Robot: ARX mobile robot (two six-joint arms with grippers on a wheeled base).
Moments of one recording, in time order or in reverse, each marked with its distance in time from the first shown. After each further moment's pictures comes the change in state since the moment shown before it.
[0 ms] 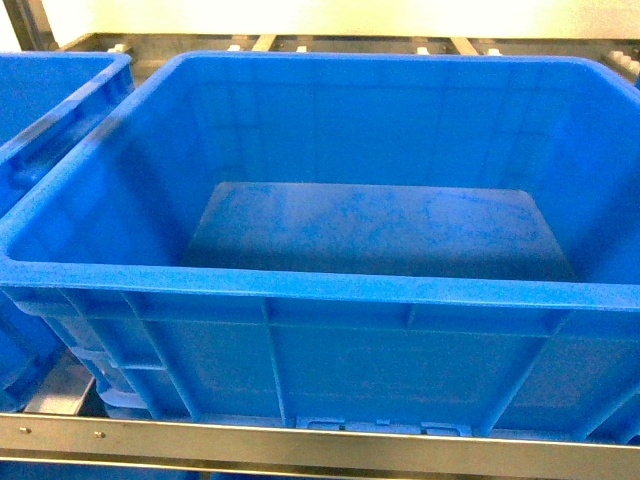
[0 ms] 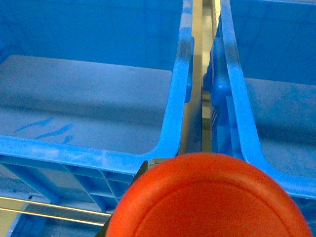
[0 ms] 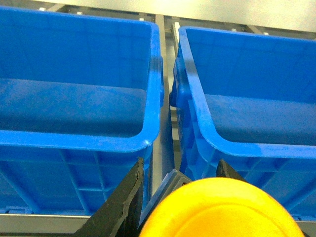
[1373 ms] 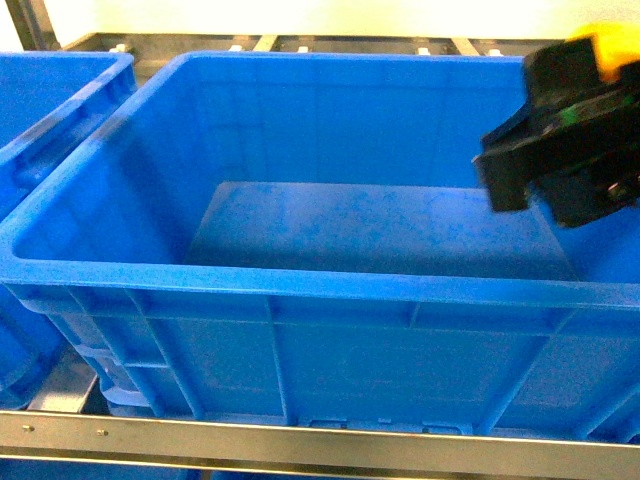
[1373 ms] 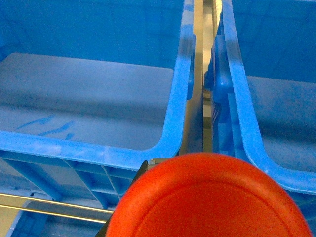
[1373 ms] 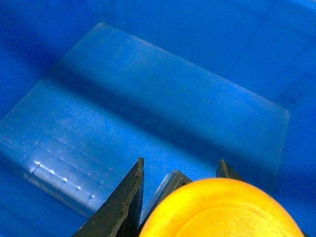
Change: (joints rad) left arm 0.000 -0.001 0.000 -0.006 0.000 0.000; right arm 0.280 1.208 0.724 0.120 -0.143 -0.061
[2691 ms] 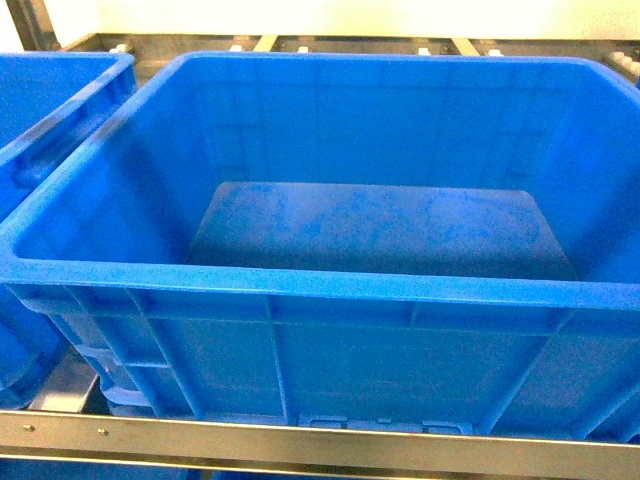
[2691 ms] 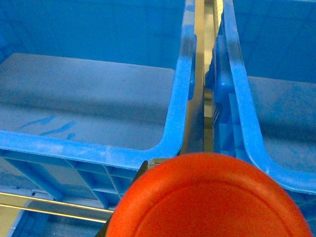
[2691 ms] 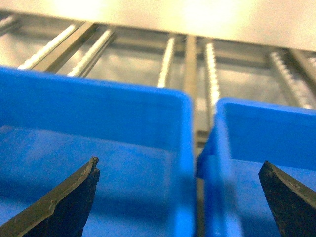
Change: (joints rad) left arm 0.000 0.000 0.000 0.000 0.000 0.000; right arm -0.383 -0.277 -0.151 0.238 -0.074 0.051
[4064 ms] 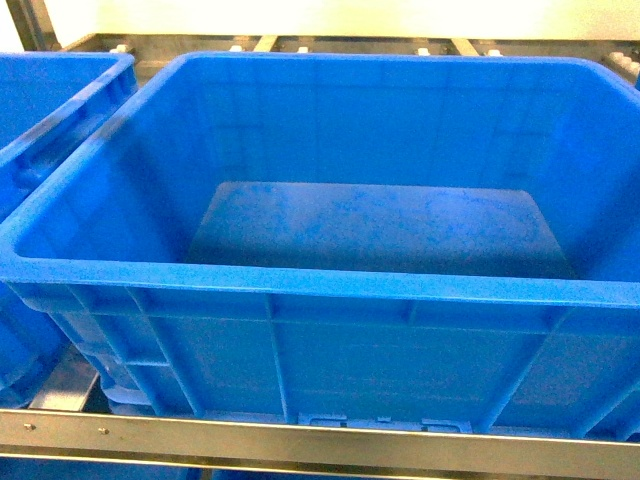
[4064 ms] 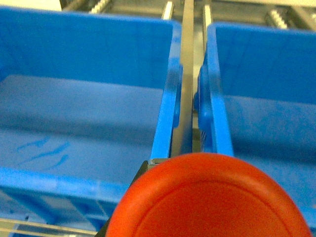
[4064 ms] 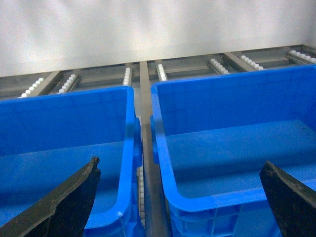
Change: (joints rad) left arm -0.015 0.022 0.089 -0.004 -0.003 0.012; right arm -0.316 -0.878 -0.429 -0.312 -0.143 0.185
